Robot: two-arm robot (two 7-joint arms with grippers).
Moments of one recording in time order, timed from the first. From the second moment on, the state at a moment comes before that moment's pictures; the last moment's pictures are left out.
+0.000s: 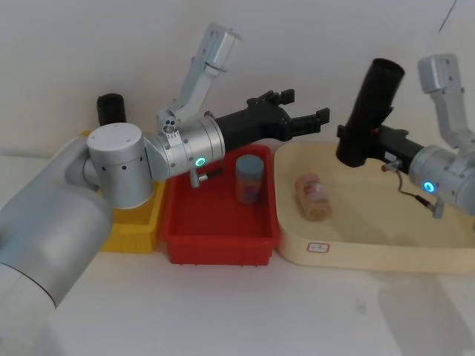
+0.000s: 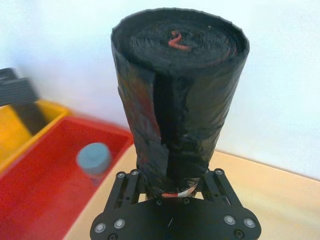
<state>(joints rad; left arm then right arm) -0.79 0.11 0.57 -1.06 -0.59 0.14 -0.65 0.54 0.39 -0.33 -1.34 0.49 0.44 0.26</state>
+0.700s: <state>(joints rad) -0.79 0.11 0.57 -1.06 -0.59 0.14 -0.65 0.53 0.38 -0.20 -1.31 0.49 0.48 0.07</state>
